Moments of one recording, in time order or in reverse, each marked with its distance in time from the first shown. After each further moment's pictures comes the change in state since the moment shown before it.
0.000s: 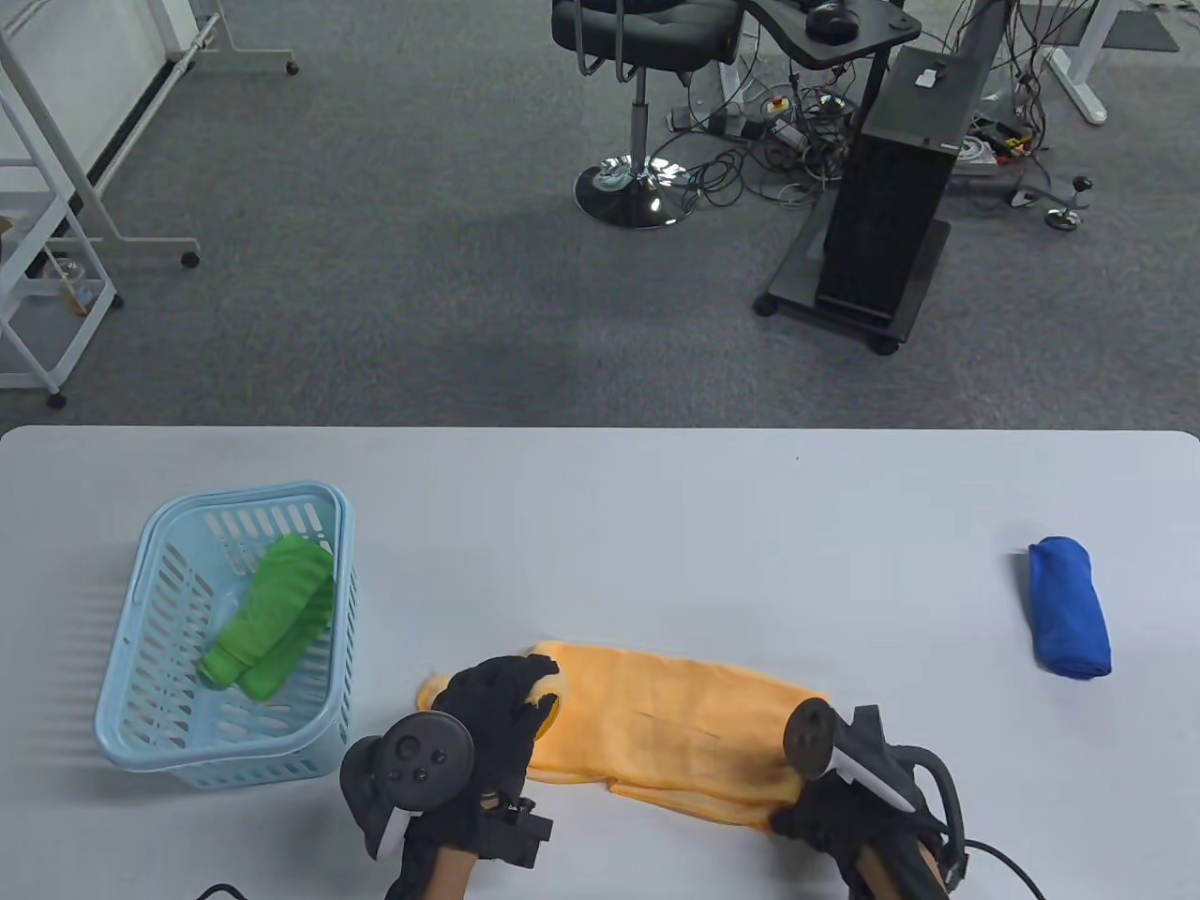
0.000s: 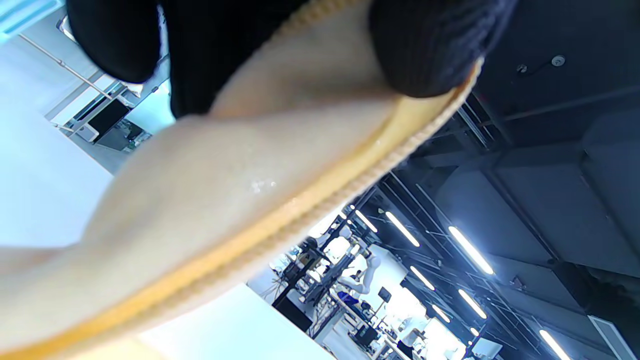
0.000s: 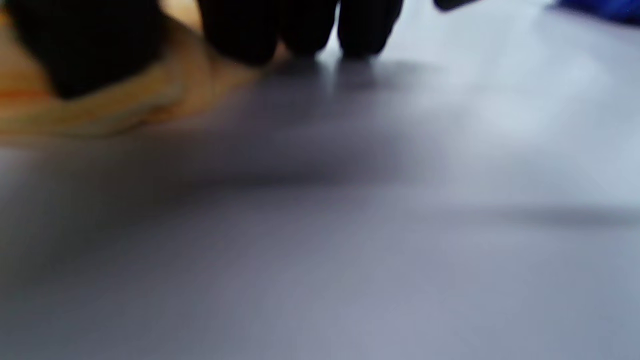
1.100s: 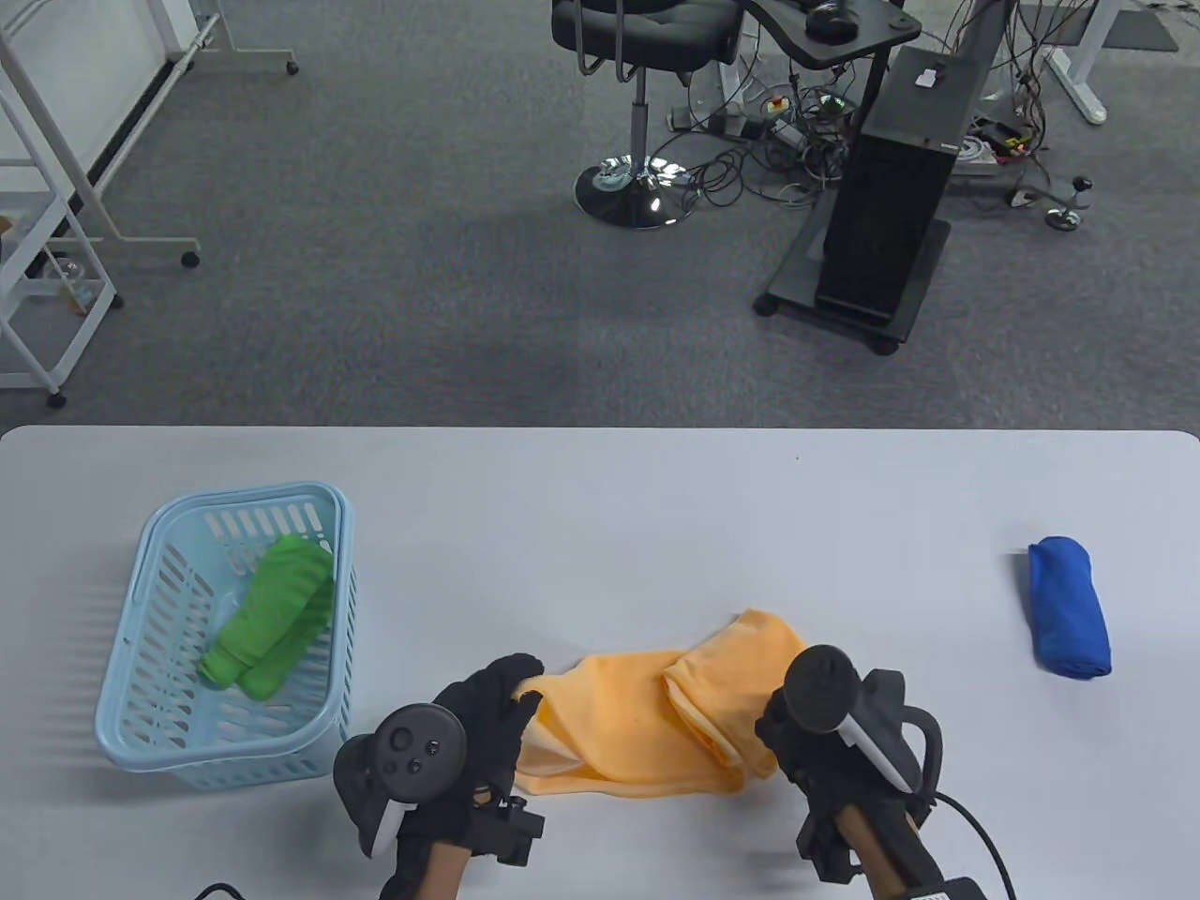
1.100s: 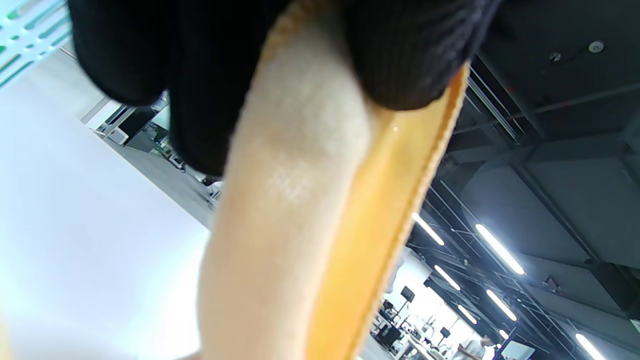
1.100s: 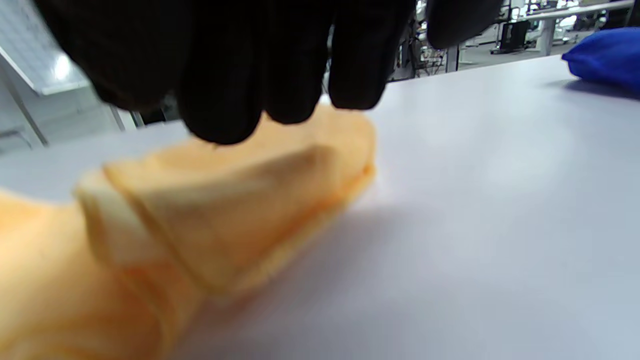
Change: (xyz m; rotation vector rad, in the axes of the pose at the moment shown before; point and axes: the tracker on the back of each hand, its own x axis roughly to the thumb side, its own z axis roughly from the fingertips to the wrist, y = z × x) left_hand -0.008 0.001 -0.001 -0.011 0.069 -0.037; right_hand 0.027 -0.054 0.010 -0.145 -0.049 -0.125
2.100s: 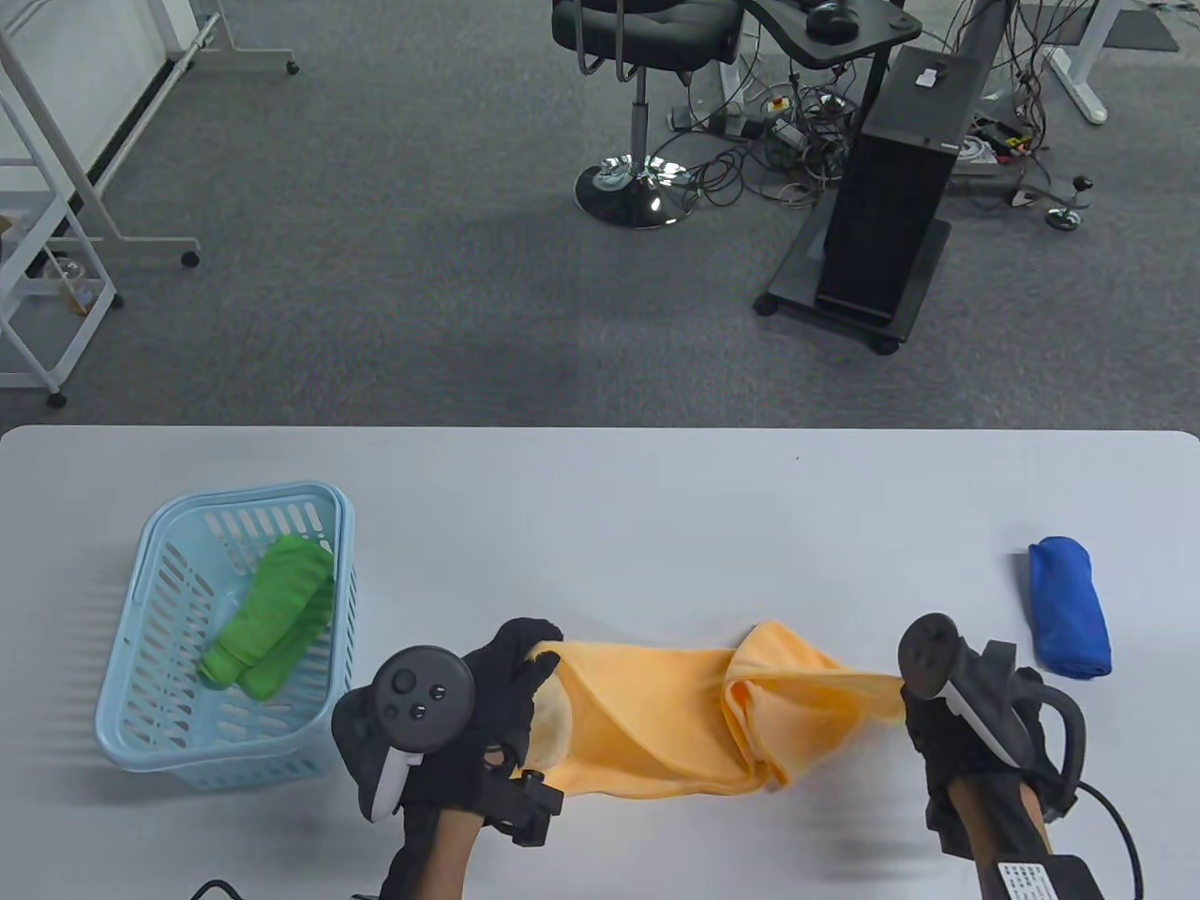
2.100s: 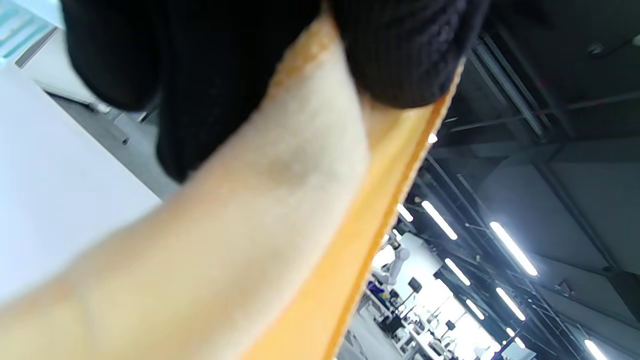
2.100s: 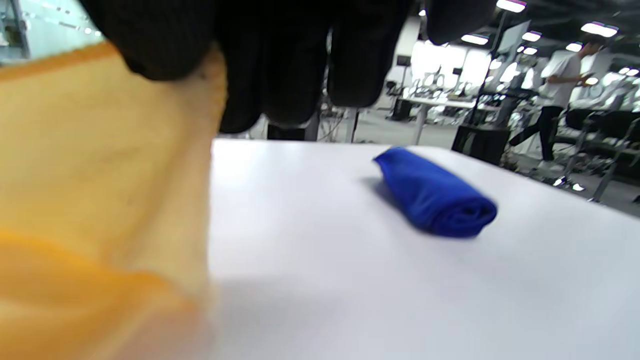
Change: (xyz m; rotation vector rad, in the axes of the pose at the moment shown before) left_hand 0.063 0.048 -0.027 -0.078 0.090 0.074; right_hand -0.091 -0.078 -0.010 -0.157 0.281 0.177
